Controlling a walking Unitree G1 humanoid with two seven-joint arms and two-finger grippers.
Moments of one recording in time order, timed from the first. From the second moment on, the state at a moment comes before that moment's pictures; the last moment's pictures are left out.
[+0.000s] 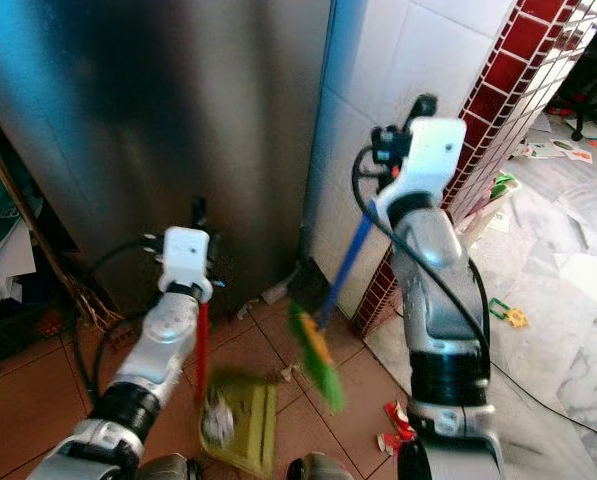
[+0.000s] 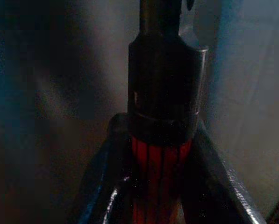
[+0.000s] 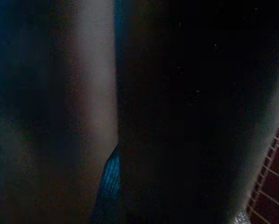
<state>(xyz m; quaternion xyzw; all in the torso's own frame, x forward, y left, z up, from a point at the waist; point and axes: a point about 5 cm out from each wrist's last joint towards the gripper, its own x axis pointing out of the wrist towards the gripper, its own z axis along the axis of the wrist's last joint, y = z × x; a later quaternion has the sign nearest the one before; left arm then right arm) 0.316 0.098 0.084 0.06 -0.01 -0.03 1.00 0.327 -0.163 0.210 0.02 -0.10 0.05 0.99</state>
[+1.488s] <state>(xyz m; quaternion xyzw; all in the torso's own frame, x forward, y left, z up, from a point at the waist) 0.256 0.125 0.135 -0.01 -0.03 -0.08 1.00 0.303 -0.174 0.145 0.00 -0.05 -0.02 1.00</state>
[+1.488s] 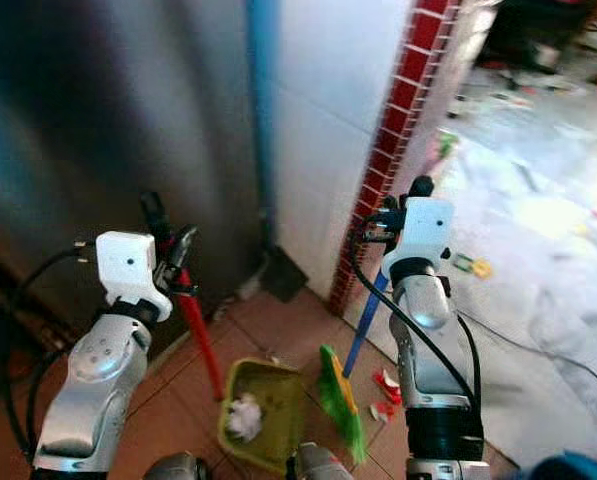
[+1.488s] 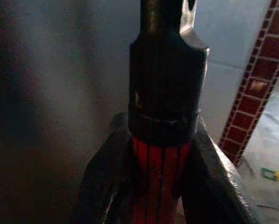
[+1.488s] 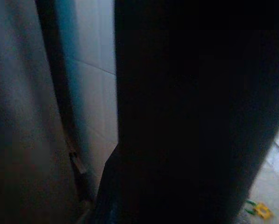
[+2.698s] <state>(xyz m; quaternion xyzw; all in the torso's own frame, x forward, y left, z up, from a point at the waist) 0.254 0.131 0.136 0.00 -0.02 -0.08 1.00 0.295 -0.178 0.142 -0.01 -0.05 0.01 1.00</state>
